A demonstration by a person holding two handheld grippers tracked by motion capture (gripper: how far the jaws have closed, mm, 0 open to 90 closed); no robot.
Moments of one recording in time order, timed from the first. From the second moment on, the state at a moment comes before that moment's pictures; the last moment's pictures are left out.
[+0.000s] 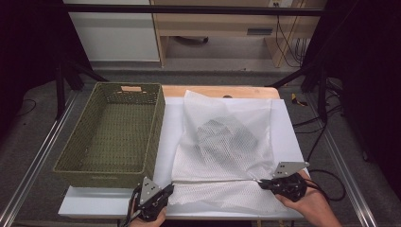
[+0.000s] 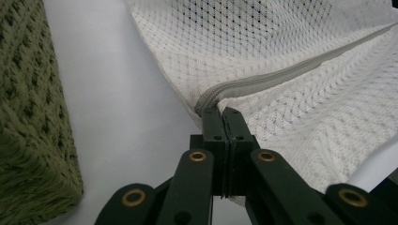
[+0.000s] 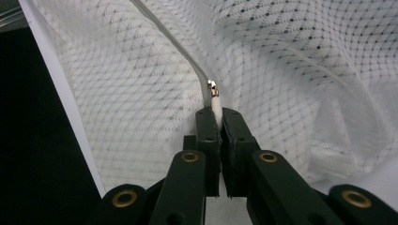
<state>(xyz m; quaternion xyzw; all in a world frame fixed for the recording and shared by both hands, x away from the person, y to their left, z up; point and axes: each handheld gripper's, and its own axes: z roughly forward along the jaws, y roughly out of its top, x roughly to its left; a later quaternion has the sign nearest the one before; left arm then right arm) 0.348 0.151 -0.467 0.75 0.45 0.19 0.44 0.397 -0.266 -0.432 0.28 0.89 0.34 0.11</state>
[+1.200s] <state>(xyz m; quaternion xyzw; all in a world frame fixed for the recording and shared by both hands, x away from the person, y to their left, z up) 0.345 0.150 -0.469 0.76 0.45 0.19 0.44 0.400 -0.292 -0.427 0.30 0.89 0.33 0.11</state>
